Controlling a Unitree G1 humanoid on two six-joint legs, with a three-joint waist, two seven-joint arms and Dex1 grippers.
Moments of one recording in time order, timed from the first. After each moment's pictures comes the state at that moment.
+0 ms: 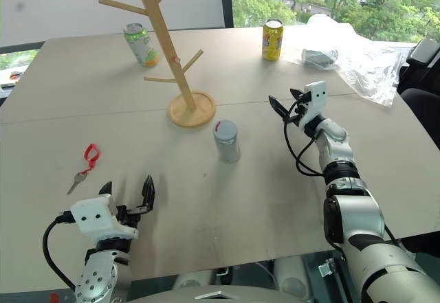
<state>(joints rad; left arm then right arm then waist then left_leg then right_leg) 0.54 0.01 0.15 -0.53 -0.11 -0.03 -0.07 -0.85 -0.24 -0.18 0.99 0.30 -0.18 0.76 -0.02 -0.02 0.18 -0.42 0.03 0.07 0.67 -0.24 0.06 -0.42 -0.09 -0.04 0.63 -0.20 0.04</state>
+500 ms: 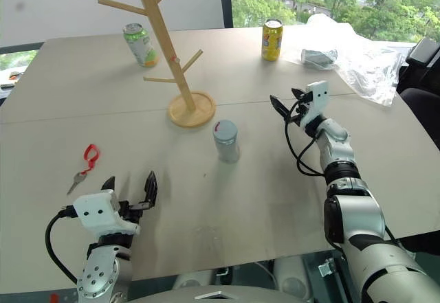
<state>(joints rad) 0.51 0.03 0.14 -0.53 -0.11 -0.02 -0.07 -0.85 -0.24 -0.18 0.99 0.29 -0.18 0.76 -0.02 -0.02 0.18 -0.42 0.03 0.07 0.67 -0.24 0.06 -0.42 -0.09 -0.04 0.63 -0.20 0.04</state>
